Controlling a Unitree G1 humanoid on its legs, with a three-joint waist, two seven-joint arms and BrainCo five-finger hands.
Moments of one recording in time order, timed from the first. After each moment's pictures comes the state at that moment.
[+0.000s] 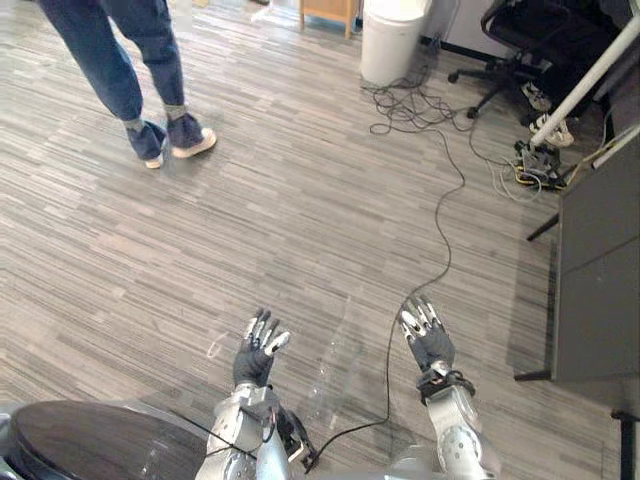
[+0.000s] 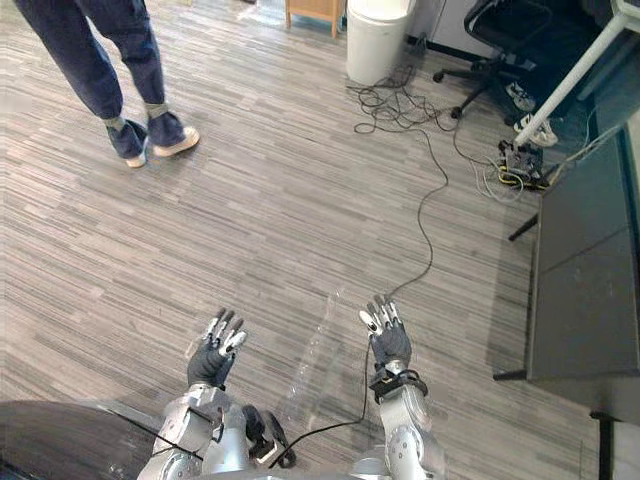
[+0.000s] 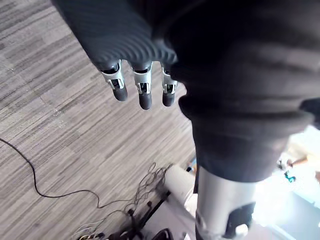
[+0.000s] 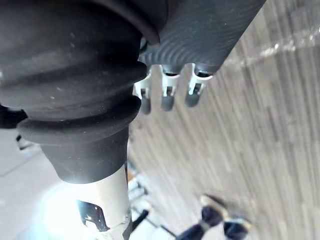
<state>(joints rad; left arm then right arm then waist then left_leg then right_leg) 0.34 0.09 -0.13 0.04 -0.60 -0.08 -0.01 0.16 0.07 0.03 0.14 0.72 -0.04 0.04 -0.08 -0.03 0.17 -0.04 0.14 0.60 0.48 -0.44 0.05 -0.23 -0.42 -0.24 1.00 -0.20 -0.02</state>
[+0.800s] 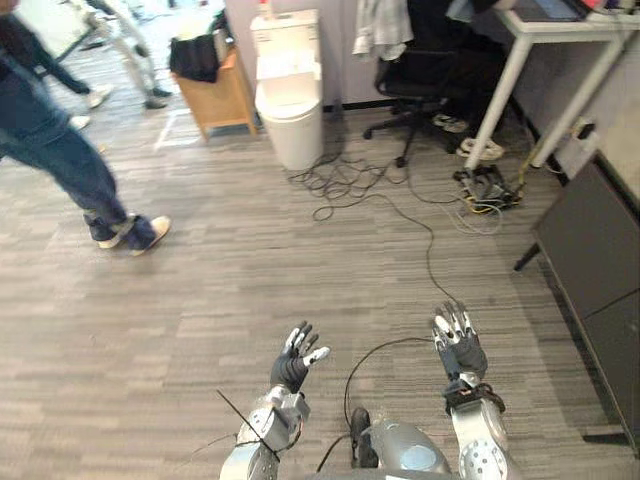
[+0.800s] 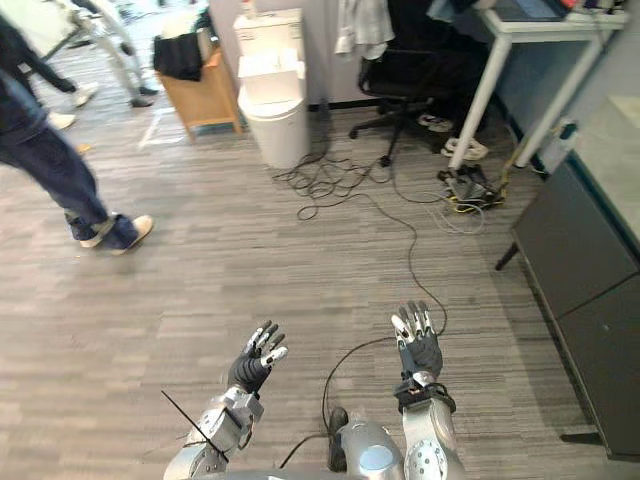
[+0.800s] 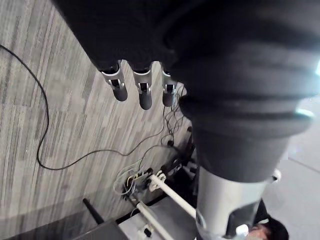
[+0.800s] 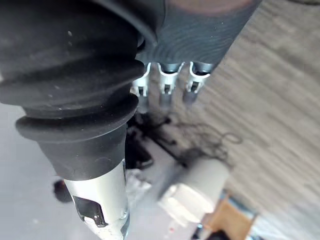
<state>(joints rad) 0.24 0.05 -0.32 0.24 -0.58 -0.09 -0.04 0.25 0.05 -0.04 0.01 0.77 -0.12 0.02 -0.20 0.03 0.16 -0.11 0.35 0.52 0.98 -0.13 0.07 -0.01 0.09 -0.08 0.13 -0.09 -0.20</state>
